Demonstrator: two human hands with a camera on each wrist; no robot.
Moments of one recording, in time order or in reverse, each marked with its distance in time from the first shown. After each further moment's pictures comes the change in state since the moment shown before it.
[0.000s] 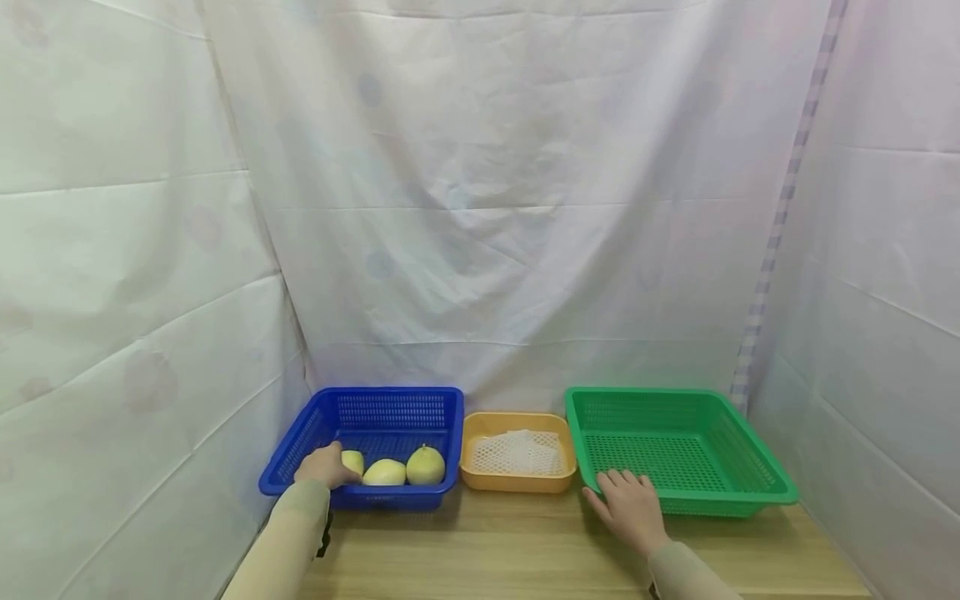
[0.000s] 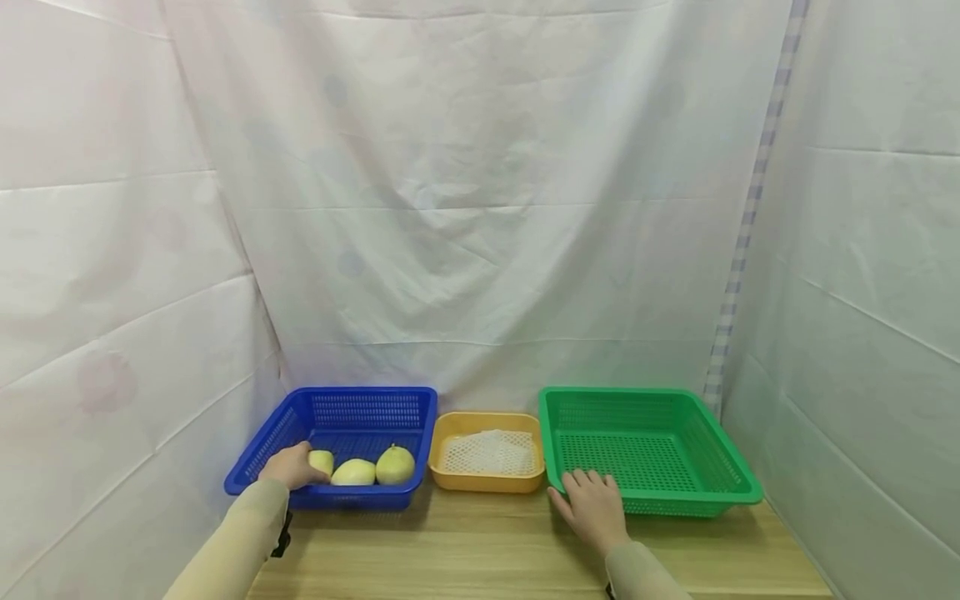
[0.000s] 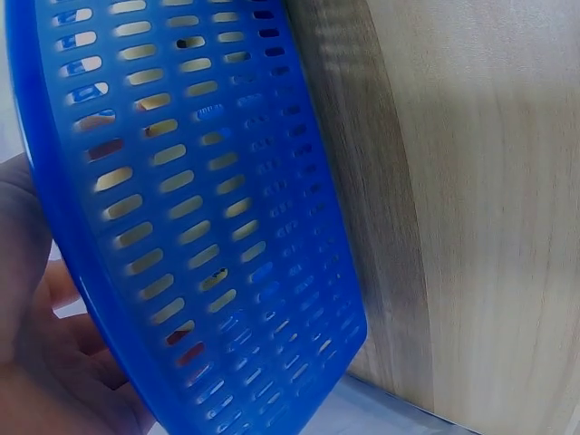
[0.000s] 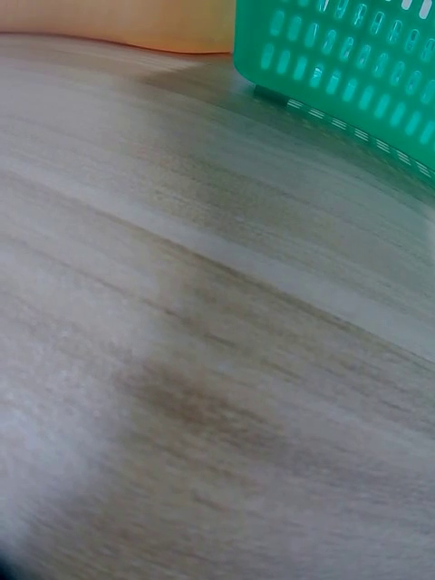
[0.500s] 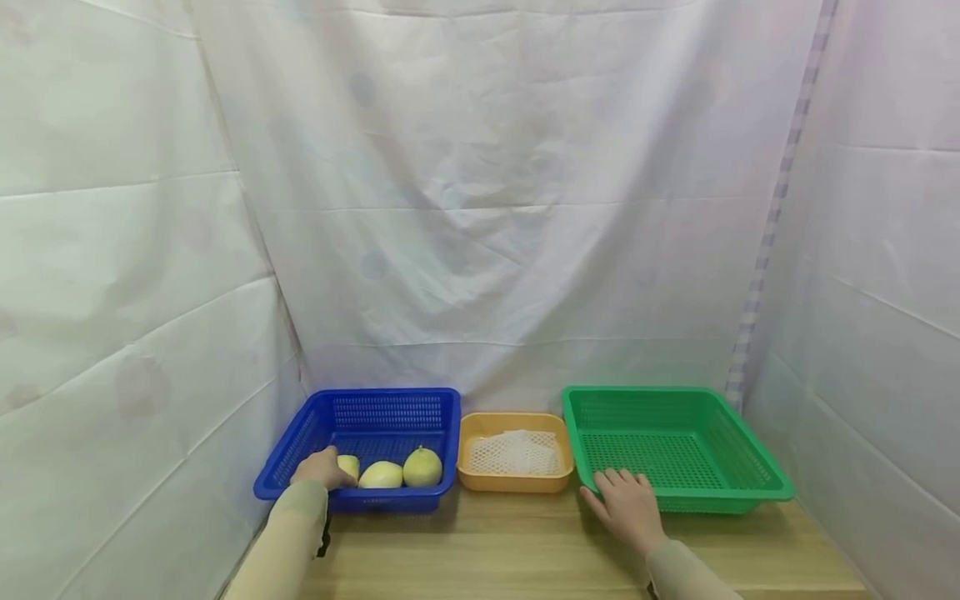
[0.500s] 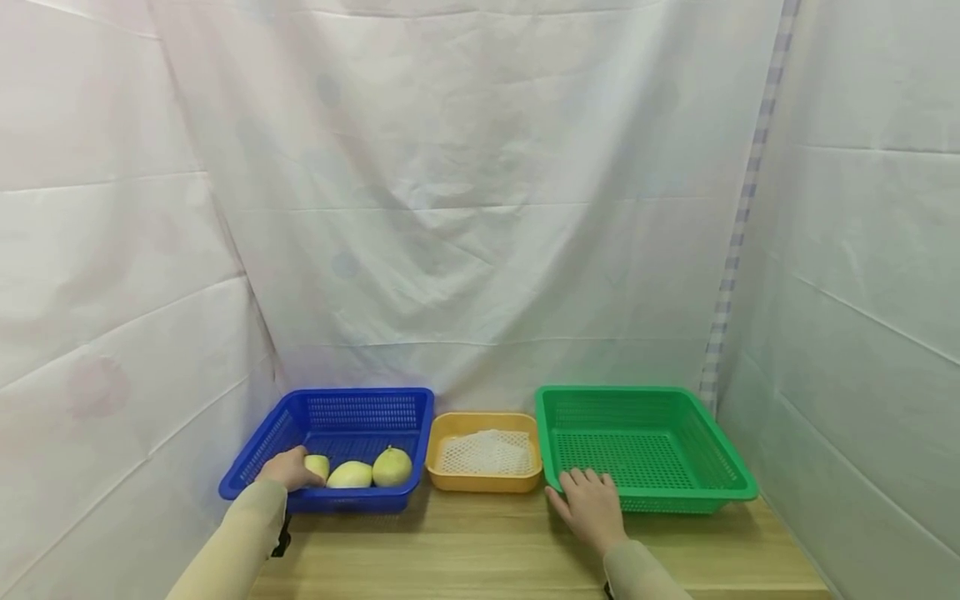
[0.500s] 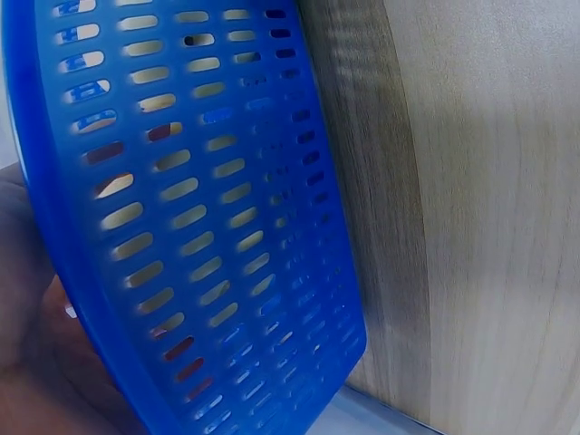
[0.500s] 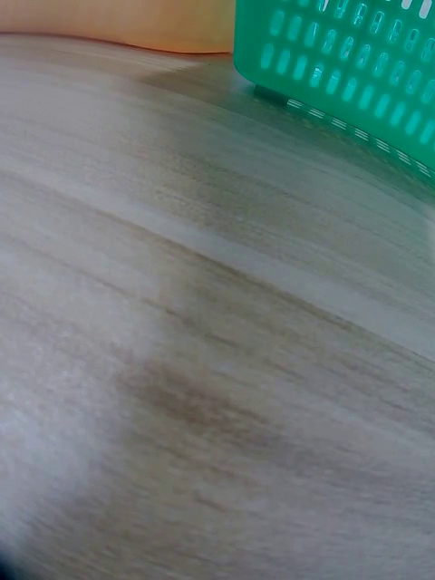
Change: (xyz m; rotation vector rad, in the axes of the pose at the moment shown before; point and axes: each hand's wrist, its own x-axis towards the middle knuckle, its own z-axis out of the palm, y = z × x) left_hand 0.005 -0.005 0.002 -0.014 -0.036 -0.004; right_hand 0.000 -0.001 0.001 0.009 0.016 0.001
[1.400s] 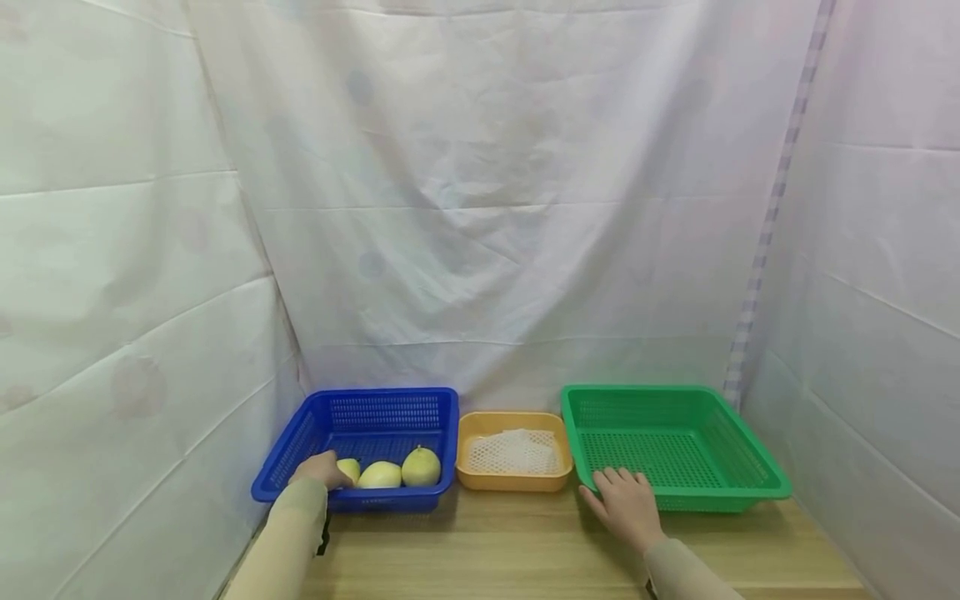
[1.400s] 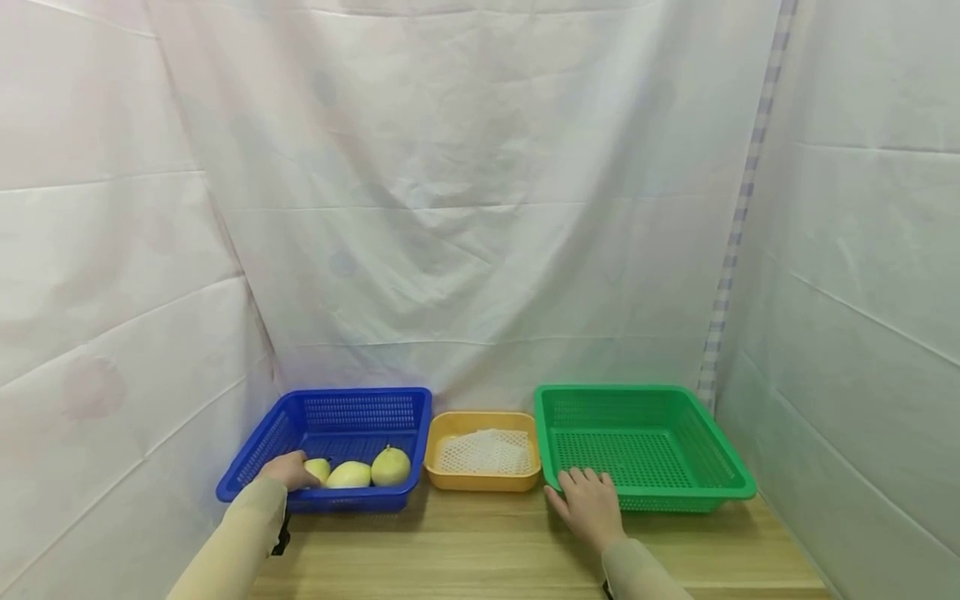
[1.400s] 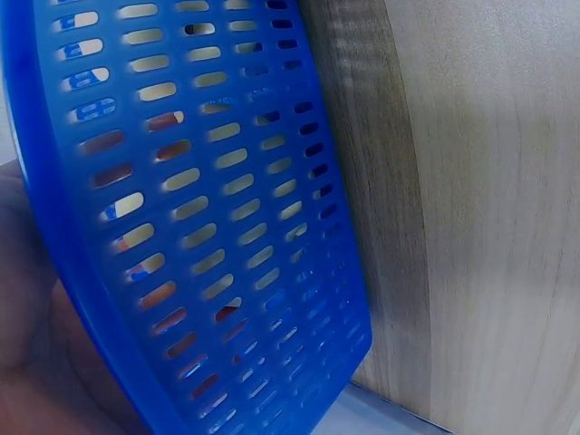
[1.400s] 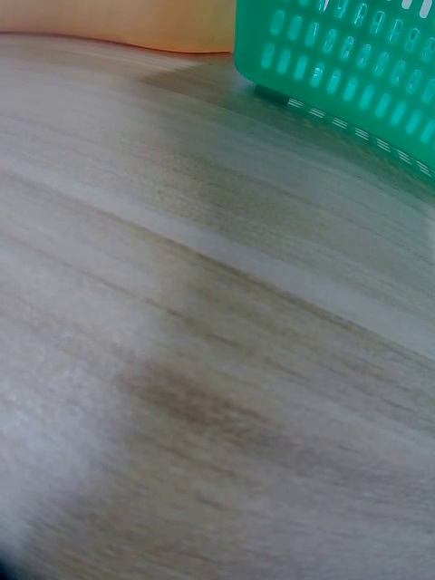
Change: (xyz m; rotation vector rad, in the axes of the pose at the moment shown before) left_hand -0.008 0.007 -0.008 0.005 -0.072 -0.025; right_hand 0.000 0.000 -0.001 -0.003 -0.024 0.008
